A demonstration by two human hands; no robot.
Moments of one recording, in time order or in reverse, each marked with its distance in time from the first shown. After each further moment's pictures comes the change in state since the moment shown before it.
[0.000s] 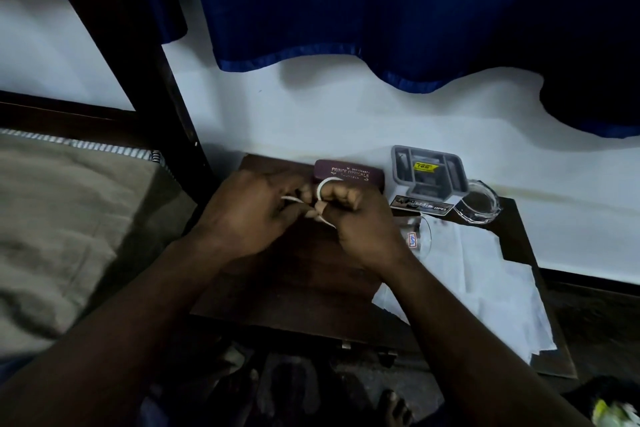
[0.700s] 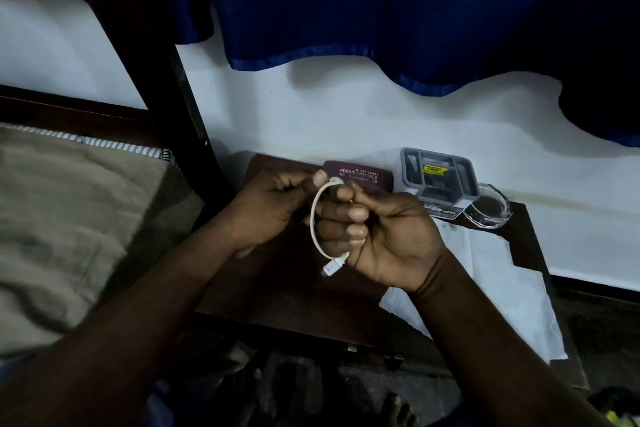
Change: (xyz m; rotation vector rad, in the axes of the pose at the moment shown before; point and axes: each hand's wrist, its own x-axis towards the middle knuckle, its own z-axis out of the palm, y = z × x) left_hand 0.004 0.009 0.015 -1.098 -0.082 -0.383; right_hand -0.011 -0.027 -0.018 1.345 -0.739 0.384
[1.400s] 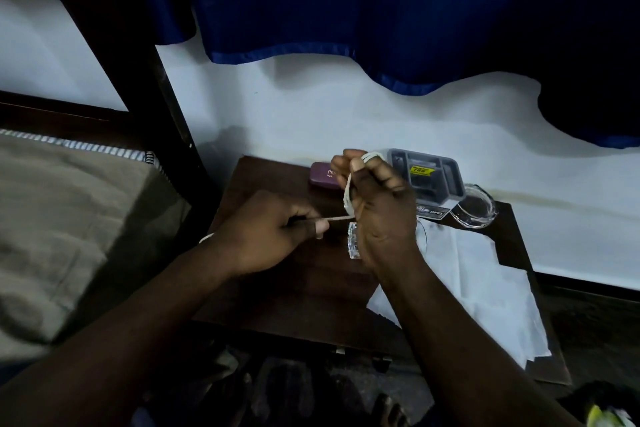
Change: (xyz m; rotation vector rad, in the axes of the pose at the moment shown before) left_hand -0.003 -0.009 0.003 0.807 -0.092 0.124; right_hand 0.021 -0.001 -0.016 -0.521 0.785 -0.829
